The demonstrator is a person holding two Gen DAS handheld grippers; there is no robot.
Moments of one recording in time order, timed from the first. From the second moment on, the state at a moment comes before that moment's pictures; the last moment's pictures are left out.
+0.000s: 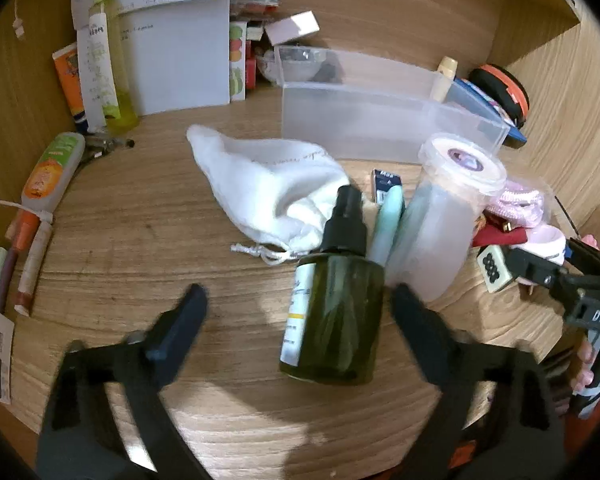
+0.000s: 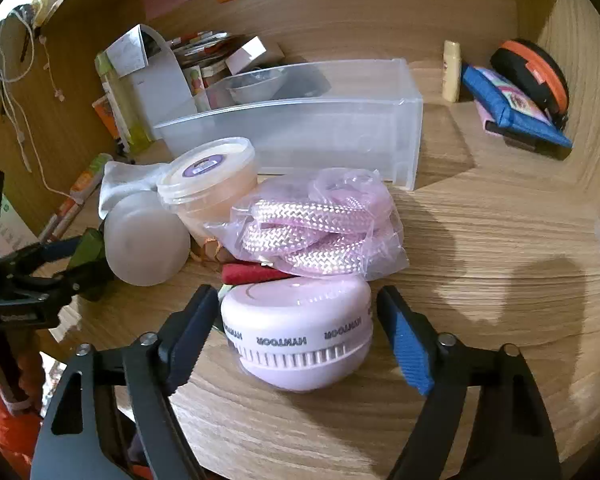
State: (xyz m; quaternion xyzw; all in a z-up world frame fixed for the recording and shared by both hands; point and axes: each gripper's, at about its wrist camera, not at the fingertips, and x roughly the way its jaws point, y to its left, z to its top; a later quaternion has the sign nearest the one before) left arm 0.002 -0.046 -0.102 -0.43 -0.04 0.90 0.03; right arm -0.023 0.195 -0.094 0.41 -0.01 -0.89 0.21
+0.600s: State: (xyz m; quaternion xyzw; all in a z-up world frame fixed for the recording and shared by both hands) left arm 0.006 -0.050 -0.100 -0.41 -0.05 0.91 0.00; right arm -0.013 0.217 -0.084 0.40 -0.04 -0.89 0.21
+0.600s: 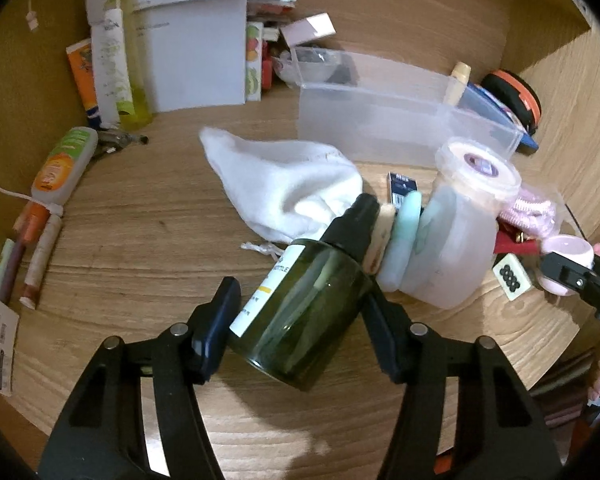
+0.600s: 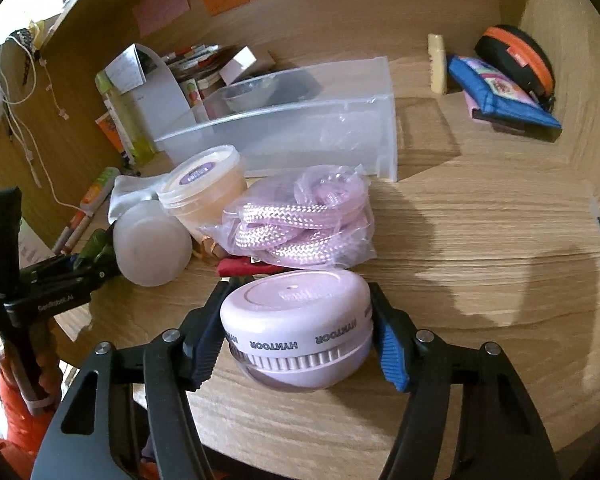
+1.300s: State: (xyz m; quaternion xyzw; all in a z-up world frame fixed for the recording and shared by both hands) left arm 0.018 -0.045 -0.033 -0.34 -0.04 0.94 -0.01; right arm -0.002 0.229 -0.018 0.33 -0.02 -0.91 0.23
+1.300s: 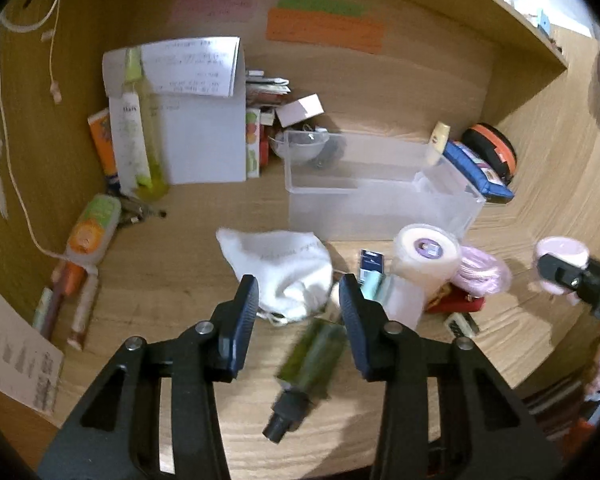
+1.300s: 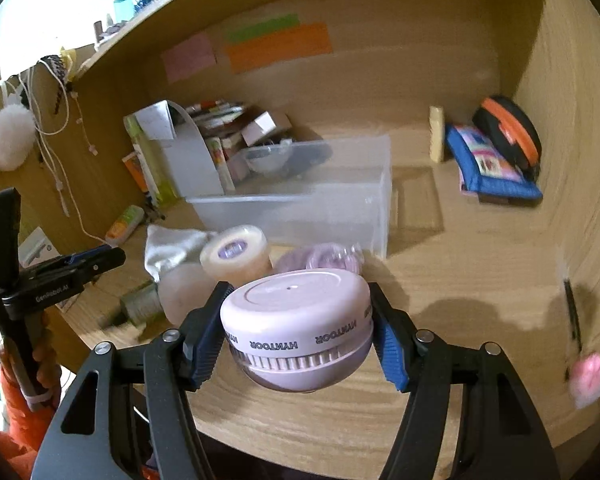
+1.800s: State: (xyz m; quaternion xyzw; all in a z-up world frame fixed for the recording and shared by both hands) left arm 0.029 -0.047 -0.070 -0.39 -0.02 0.92 0.05; right arm -0.015 0.221 -0.029 0.35 -0.03 -0.90 0.25
